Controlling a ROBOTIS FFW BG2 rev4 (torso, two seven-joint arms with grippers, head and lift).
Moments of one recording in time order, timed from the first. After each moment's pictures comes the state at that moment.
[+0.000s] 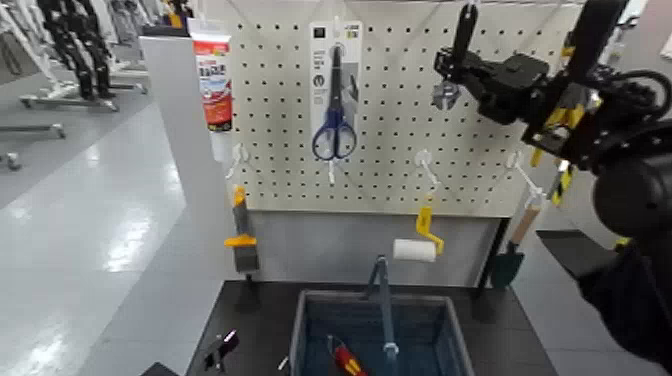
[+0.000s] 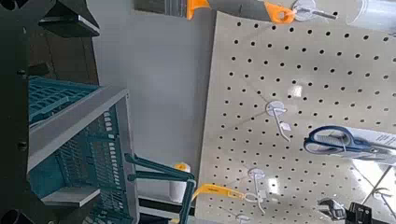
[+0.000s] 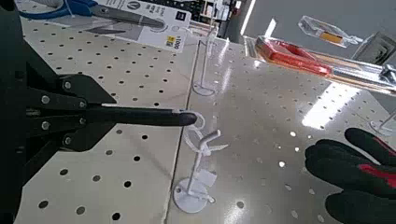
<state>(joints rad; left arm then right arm) 0.26 0.13 -0.12 -1.56 0.24 -0.25 -0.44 -0.60 -0.36 0.11 -1.72 -0.38 0.39 0.62</state>
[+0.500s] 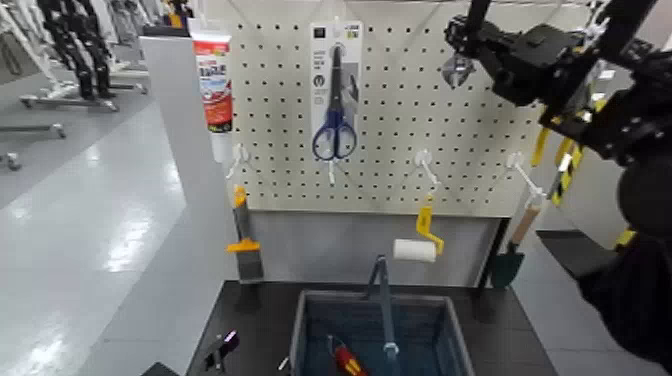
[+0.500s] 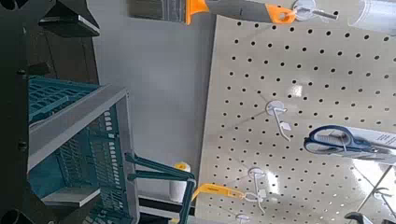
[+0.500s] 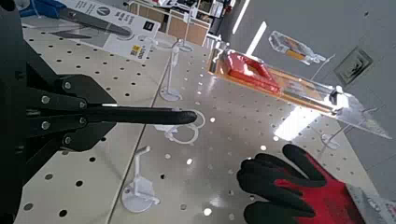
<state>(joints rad) 0.26 0.13 -0.12 -1.56 0.24 -0.24 -0.44 -0.56 -0.36 0.07 -1.88 -0.37 0.42 0.60</state>
